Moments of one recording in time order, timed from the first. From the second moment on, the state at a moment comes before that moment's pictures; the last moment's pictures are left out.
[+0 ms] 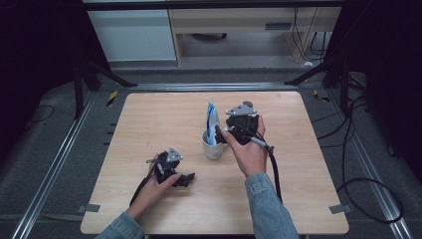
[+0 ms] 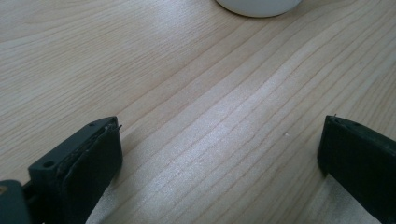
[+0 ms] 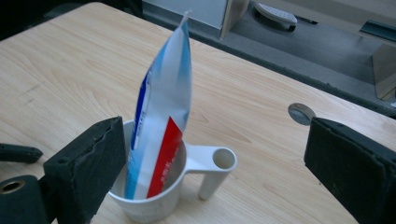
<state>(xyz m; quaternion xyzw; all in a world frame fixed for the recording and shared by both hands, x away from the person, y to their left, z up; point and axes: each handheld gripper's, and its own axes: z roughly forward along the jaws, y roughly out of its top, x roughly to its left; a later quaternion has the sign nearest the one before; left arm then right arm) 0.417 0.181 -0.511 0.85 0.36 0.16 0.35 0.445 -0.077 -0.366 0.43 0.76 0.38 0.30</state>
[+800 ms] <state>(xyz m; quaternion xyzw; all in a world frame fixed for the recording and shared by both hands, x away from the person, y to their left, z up) 0.416 0.181 -0.511 0.85 0.36 0.16 0.35 0.427 -0.145 -0.391 0.48 0.75 0.33 0.32</state>
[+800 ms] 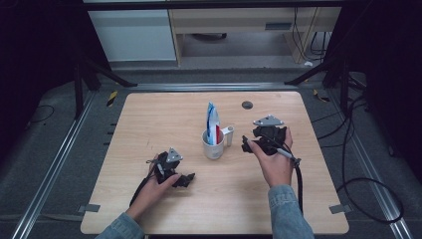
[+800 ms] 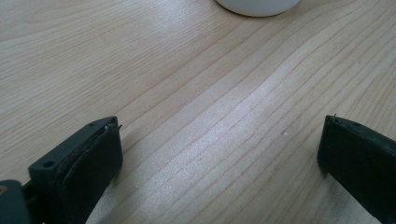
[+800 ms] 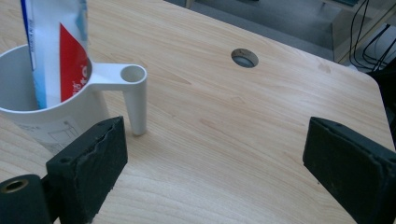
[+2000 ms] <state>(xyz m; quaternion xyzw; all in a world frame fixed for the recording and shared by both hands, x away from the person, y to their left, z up) 0.416 0.181 -0.511 0.85 0.36 0.16 0.35 0.423 -0.194 -0.452 0.55 0.74 0.30 0.25</state>
